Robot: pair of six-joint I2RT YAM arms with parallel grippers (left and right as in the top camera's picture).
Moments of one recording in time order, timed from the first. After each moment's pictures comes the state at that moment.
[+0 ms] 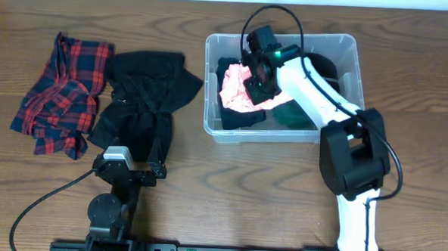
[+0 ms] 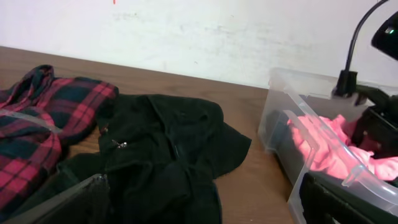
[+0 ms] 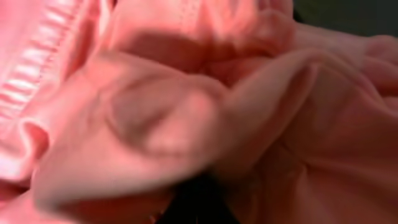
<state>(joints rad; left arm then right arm) -0.07 0.02 0.02 -0.12 -0.01 -0.20 0.45 2.21 1.78 -0.90 -0.03 -0.01</state>
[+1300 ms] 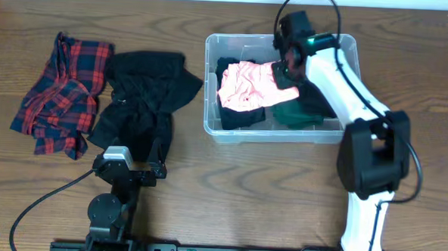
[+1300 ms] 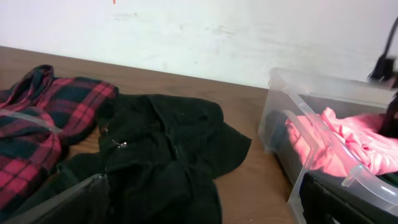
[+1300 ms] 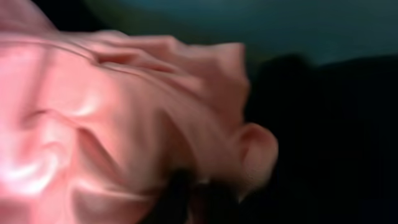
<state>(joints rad) -0.07 0.02 0.02 -0.12 -0.01 -0.20 0.32 2.18 1.79 -0.91 0.06 0.02</state>
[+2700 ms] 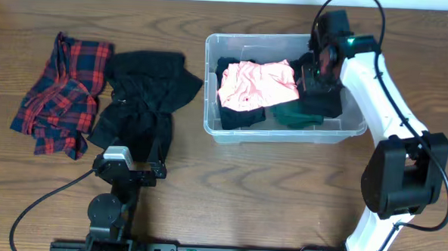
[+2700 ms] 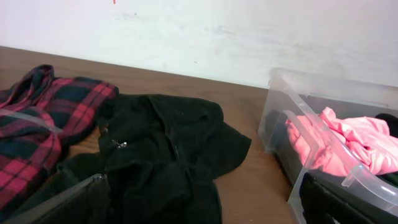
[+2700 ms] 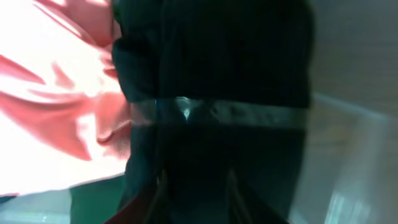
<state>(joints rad) -0.07 0.02 0.02 -0.12 -0.01 -0.20 0.19 1.98 1.65 -0.97 0.06 0.07</state>
